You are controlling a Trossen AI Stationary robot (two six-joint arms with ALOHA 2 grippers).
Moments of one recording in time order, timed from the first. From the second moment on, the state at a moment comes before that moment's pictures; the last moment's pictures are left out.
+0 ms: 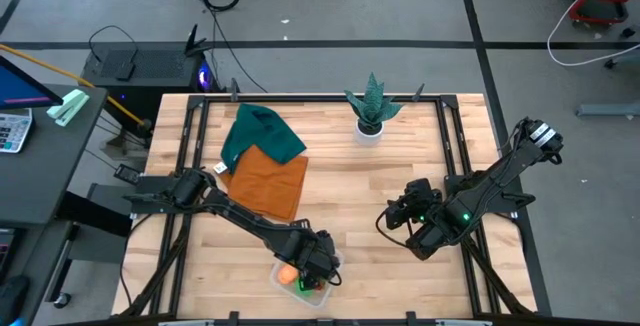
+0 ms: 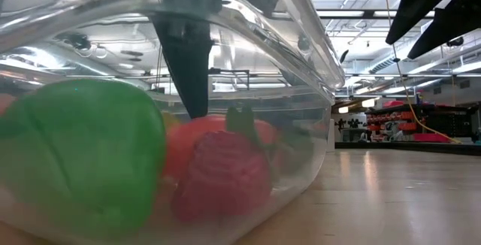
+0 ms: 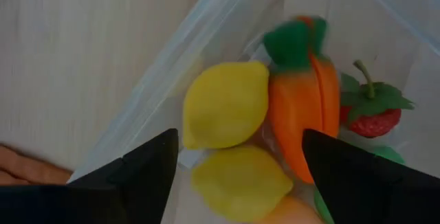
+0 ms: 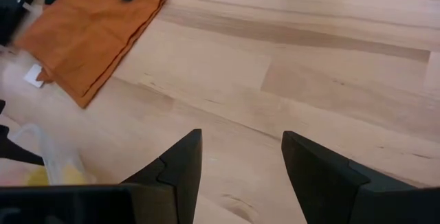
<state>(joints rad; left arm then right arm) -0.47 2.16 1.76 -0.93 -0.13 -0.65 0.68 1.35 1.01 -1.08 0.73 1.89</state>
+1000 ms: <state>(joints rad) -0.50 1.73 1.76 -0.68 -0.42 -0.20 0.84 1.29 1.01 -1.19 0.98 2.01</state>
